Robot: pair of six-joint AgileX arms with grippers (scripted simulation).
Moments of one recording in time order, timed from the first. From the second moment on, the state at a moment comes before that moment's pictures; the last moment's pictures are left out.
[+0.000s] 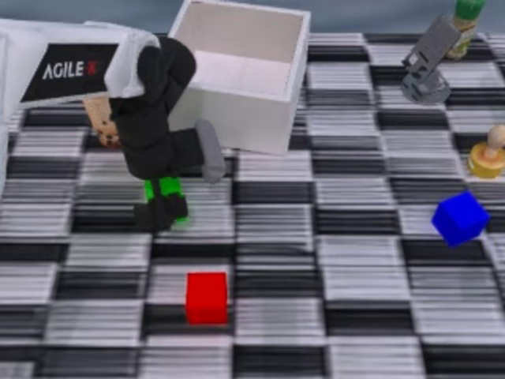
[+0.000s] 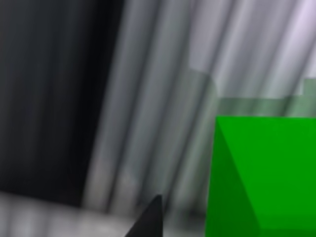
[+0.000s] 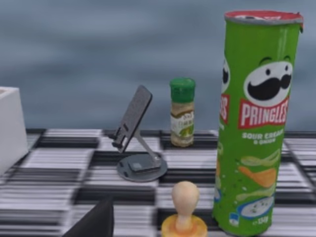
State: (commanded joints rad) left arm -0.38 2.27 1.61 -0.92 0.00 0.97; right arm 0.01 0.00 0.00 0.00 0.00 0.00
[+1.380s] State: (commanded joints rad) left arm -0.36 2.19 1.75 -1.14 0.01 0.97; right arm 0.01 0.00 0.00 0.00 0.00 0.00
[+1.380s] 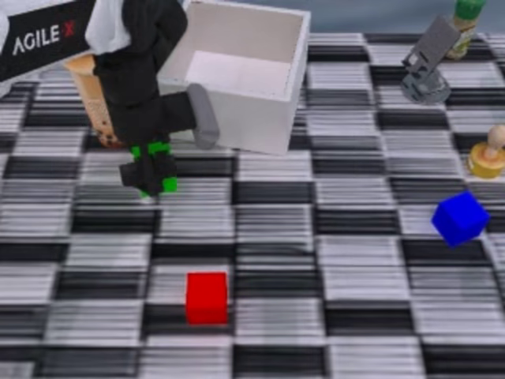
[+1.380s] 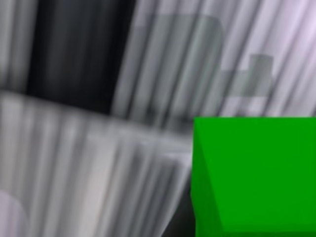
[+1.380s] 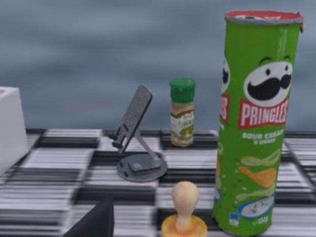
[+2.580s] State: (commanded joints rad) left arm -0.85 2.03 1.62 -1.16 0.01 0.73; right arm 0.01 0.00 0.00 0.00 0.00 0.00
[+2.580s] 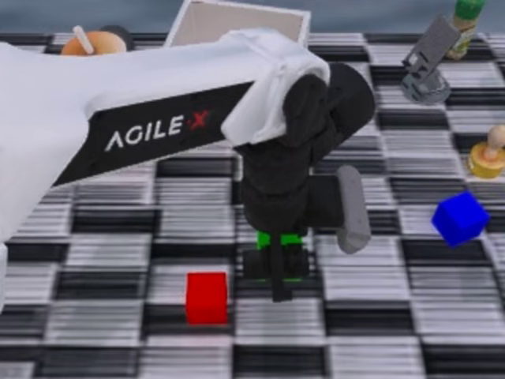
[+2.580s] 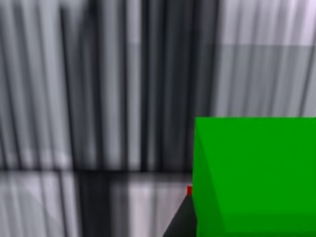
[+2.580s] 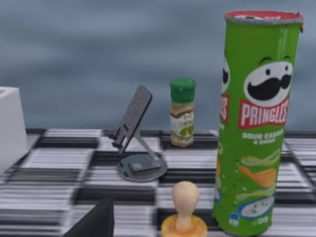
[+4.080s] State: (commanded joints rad) left arm -0.85 2.12 1.47 -0.92 0.01 0.73; right arm 0.01 0.00 0.00 0.00 0.00 0.00
